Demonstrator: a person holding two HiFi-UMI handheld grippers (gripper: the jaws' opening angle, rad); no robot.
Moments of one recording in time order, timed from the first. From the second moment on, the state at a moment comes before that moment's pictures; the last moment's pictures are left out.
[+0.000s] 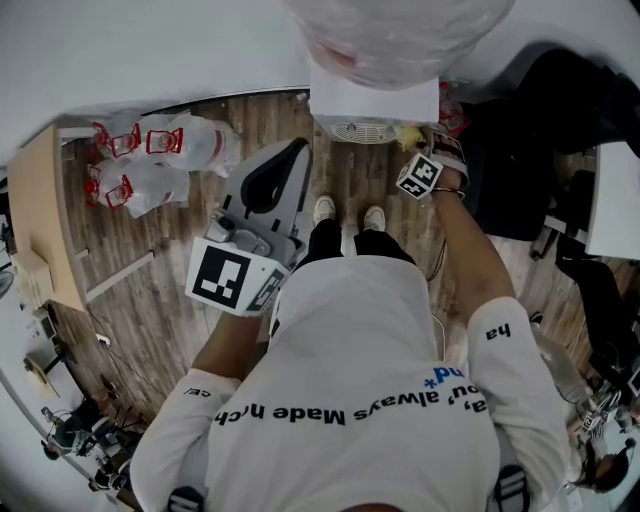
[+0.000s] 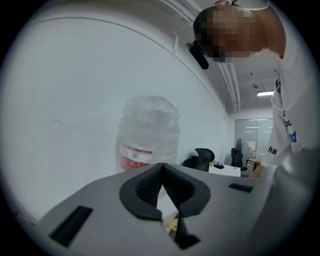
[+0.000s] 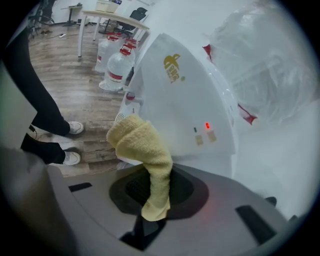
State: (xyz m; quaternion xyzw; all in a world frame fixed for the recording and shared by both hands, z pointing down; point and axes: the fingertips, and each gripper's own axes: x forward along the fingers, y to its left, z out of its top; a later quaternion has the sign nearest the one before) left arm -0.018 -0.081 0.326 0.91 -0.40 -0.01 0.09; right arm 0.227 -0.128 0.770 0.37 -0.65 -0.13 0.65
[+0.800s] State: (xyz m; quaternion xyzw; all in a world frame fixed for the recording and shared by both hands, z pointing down) left arm -0.029 -0.094 0.419 0.91 -0.41 0.02 0.11; right arm 0.231 -0.124 0.824 0.39 -0.65 -0.10 0.65
